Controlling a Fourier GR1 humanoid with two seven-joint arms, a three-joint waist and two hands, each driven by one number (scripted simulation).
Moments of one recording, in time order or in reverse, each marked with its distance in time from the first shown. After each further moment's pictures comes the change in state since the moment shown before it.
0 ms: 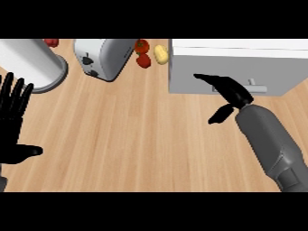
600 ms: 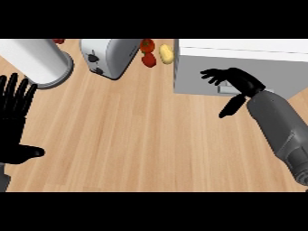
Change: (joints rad) left arm -0.016 -0.016 0.008 0.047 -0.029 -0.064 -0.020; right arm -0.167 -0.074 -0.060 0.257 -0.005 0.072 -0.167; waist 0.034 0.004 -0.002
